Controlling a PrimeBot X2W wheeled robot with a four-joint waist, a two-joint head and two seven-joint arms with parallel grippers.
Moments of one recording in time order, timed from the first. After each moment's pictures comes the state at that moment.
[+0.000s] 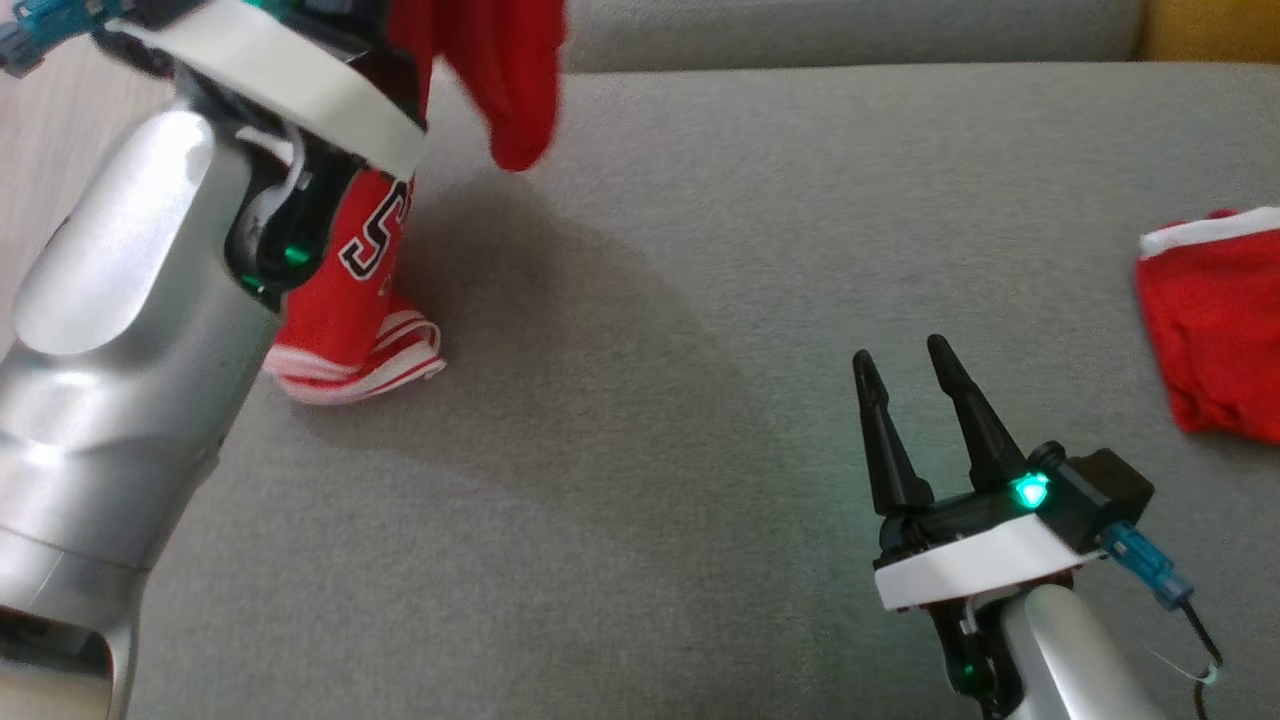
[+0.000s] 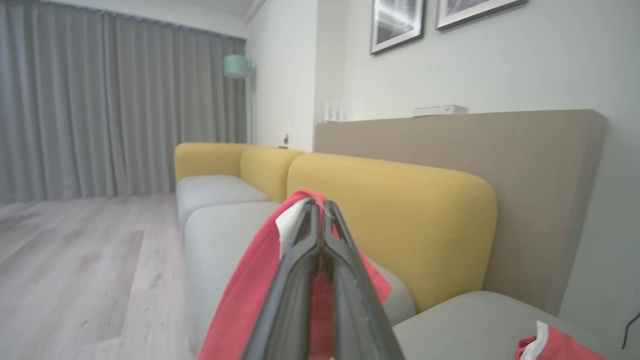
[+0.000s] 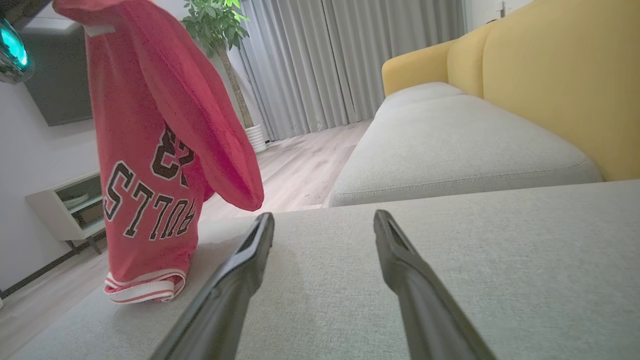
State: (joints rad) left arm -1.02 0.37 -0.68 0.38 -0.85 -0.12 -0.02; right arm -0.11 -0.05 0.25 0.18 0.28 0.12 -0.25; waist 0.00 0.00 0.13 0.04
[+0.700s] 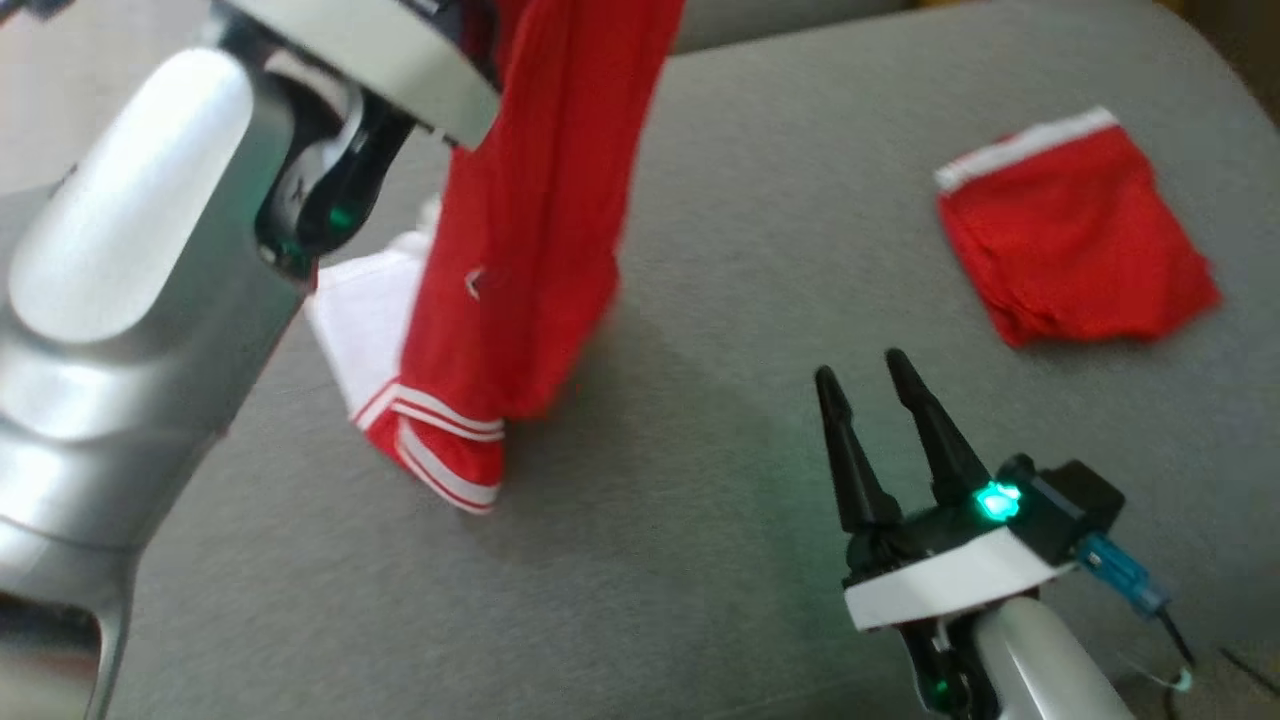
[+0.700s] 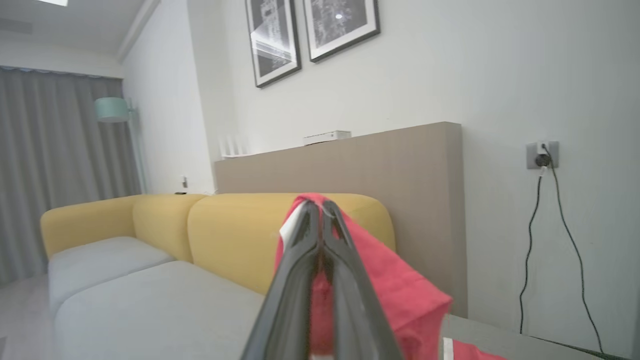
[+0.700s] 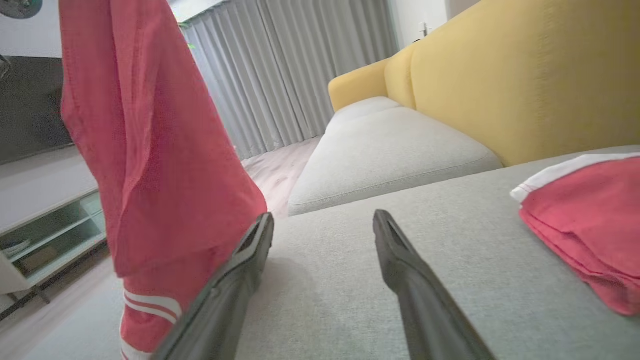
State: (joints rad) left arm -1.11 0.37 -0.72 0.19 -0.77 -0.05 0.06; right arm -0.09 -0.05 0.33 0.15 0.34 0.12 -0.25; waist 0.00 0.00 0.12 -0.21
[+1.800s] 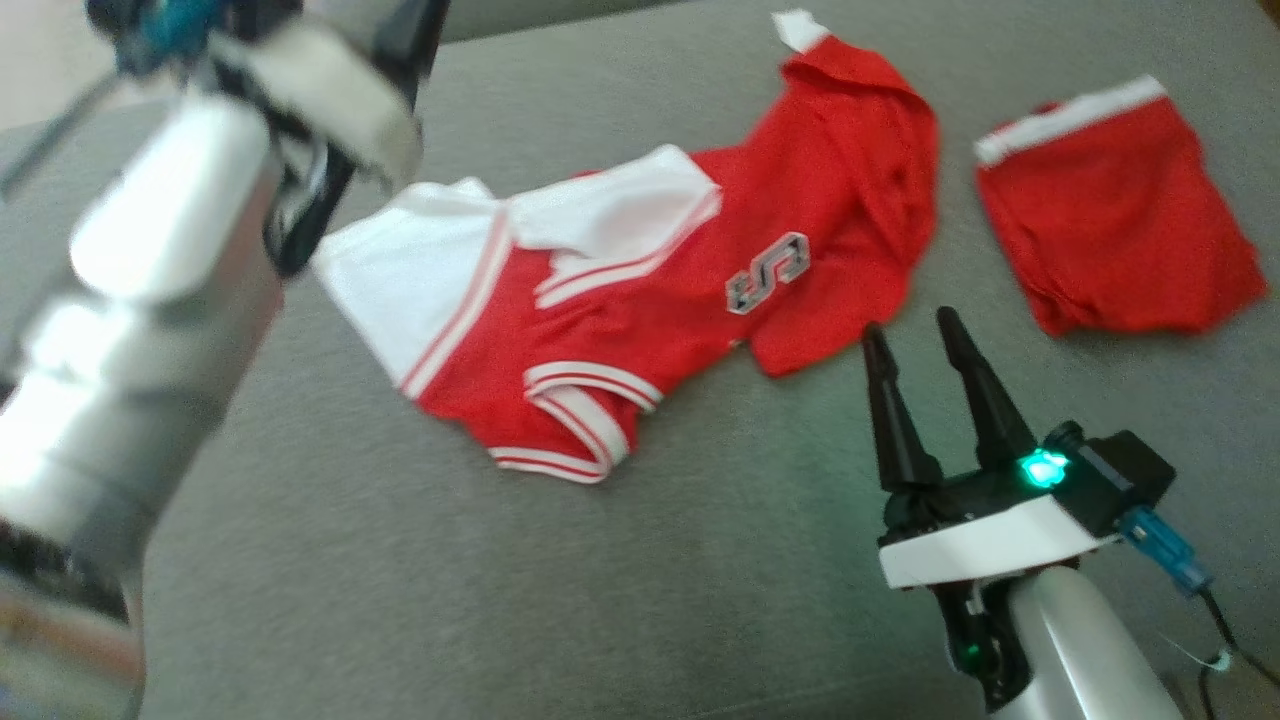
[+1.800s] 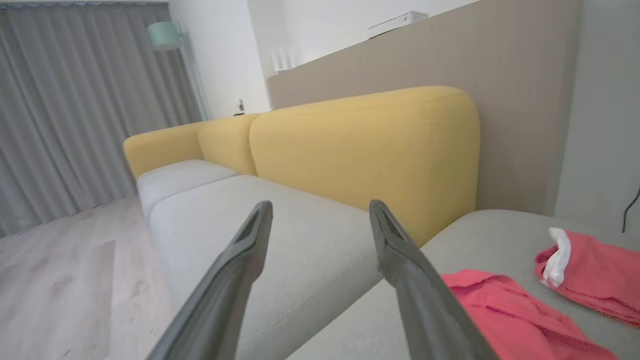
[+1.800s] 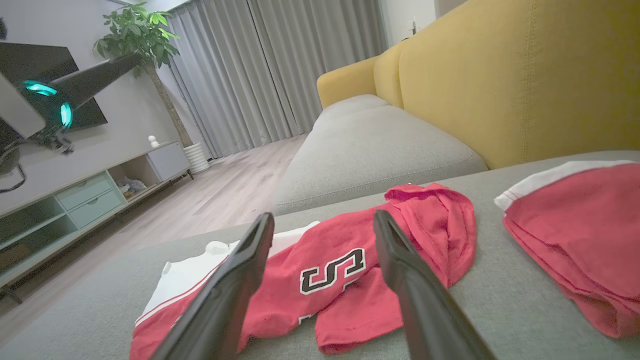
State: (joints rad) left arm -1.20 0.32 -0.94 0.78 -0.73 -0.12 -0.21; right arm -0.13 -0.05 0.26 0.14 0.32 0.12 -0.25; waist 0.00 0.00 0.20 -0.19
